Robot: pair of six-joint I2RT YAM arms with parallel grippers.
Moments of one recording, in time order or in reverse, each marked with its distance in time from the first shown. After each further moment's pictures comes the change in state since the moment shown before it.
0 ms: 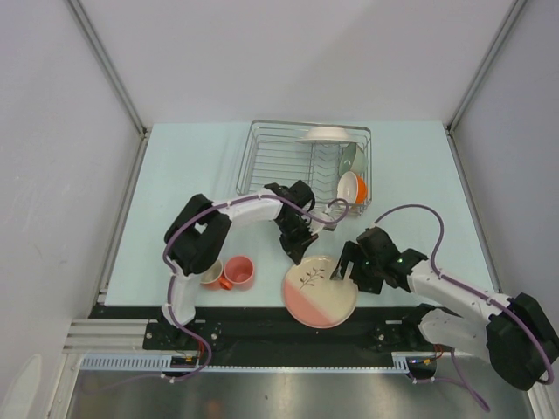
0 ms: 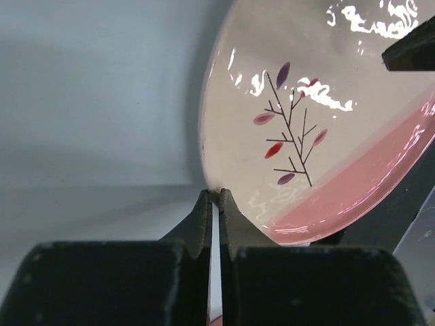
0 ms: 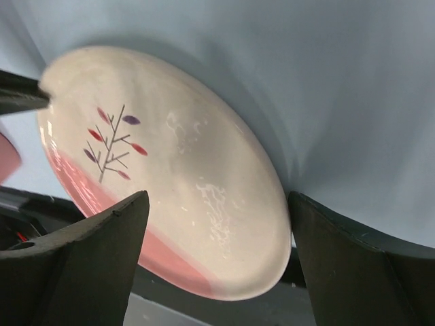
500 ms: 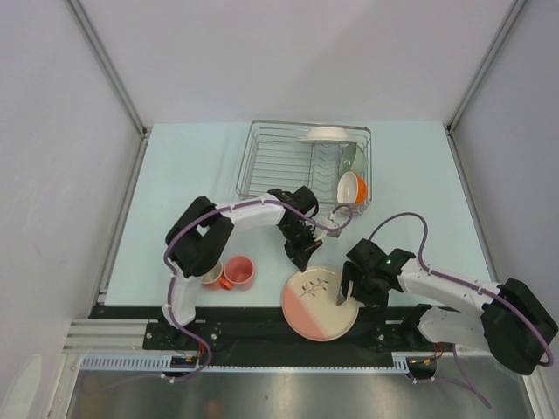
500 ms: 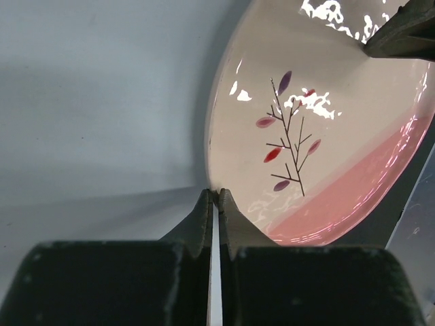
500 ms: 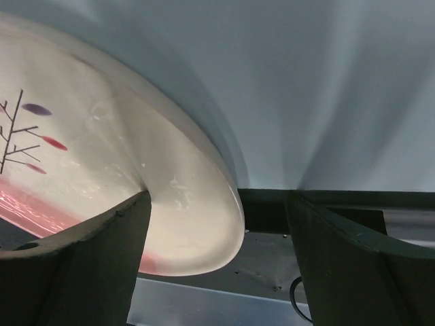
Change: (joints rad) left arm -0.036 -0.003 -0.034 0.040 0.081 0.006; right arm 0.139 0.069 0.026 -0.261 -0.011 0.070
